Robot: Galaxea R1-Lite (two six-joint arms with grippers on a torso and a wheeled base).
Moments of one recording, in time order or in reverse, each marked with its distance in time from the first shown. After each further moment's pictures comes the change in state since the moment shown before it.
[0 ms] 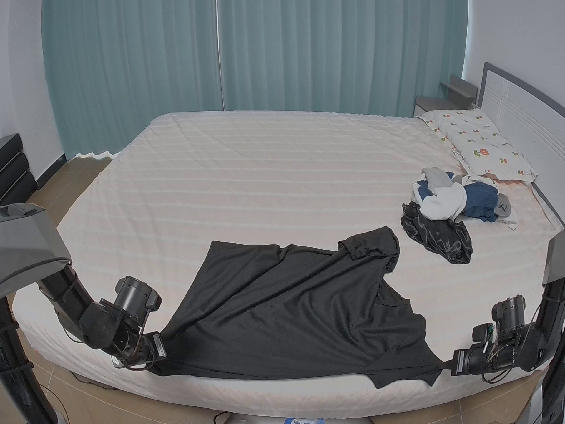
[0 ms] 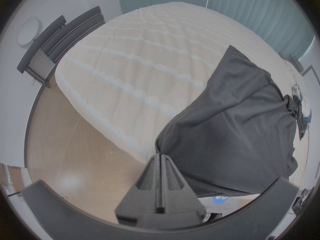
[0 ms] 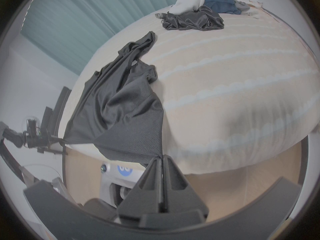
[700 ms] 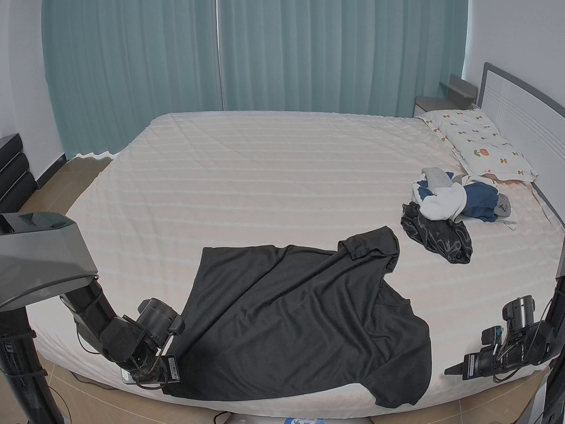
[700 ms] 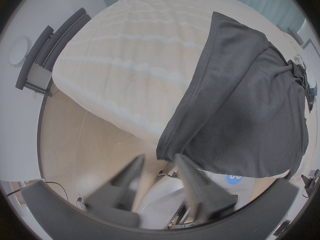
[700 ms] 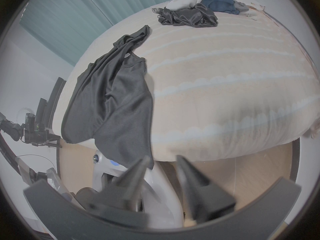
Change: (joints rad) left arm -0.122 0.068 -0.001 0.100 0.002 -0.010; right arm -0.110 -0.064 -0.010 0.177 0.015 -0.169
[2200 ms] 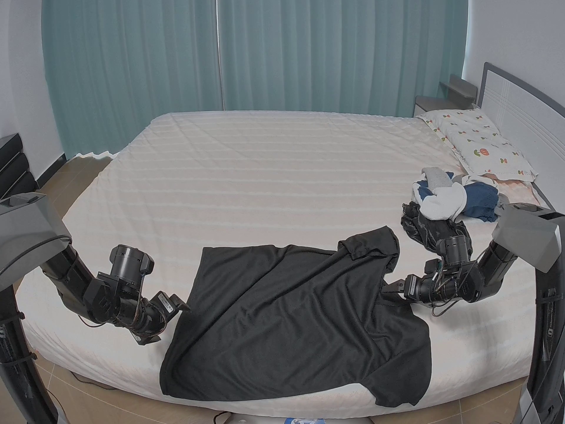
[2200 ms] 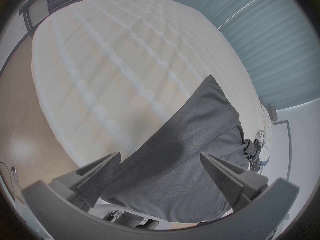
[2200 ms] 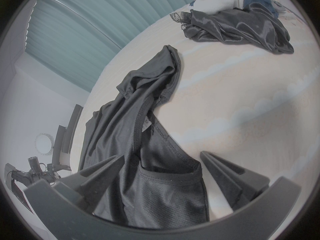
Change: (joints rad) left arm 0.207 -0.014 -0.162 -0.214 -0.324 -0.247; right arm 0.201 0.369 -0.940 0.282 0.065 0.374
